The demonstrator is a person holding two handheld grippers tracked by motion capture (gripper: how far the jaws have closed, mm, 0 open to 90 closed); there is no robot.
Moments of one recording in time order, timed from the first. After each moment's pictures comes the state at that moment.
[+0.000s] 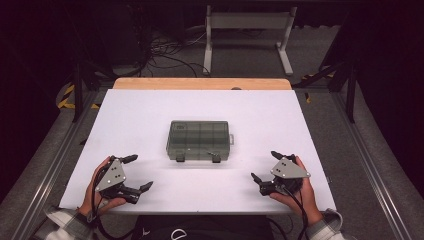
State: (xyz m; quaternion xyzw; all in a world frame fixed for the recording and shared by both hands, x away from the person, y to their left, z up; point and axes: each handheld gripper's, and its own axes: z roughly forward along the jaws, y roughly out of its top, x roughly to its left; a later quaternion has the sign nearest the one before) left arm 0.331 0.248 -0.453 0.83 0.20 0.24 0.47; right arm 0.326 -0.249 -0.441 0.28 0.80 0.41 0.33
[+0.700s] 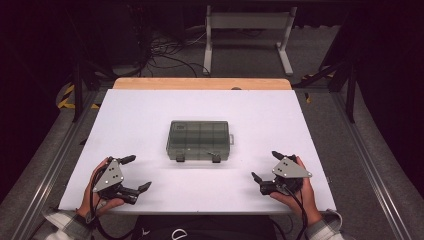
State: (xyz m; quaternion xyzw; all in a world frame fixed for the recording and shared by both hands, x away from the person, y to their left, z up) left arm 0.329 0.252 -0.453 0.82 0.20 0.23 0.48; right arm 0.327 -0.251 -0.443 0.29 0.80 0.42 0.33
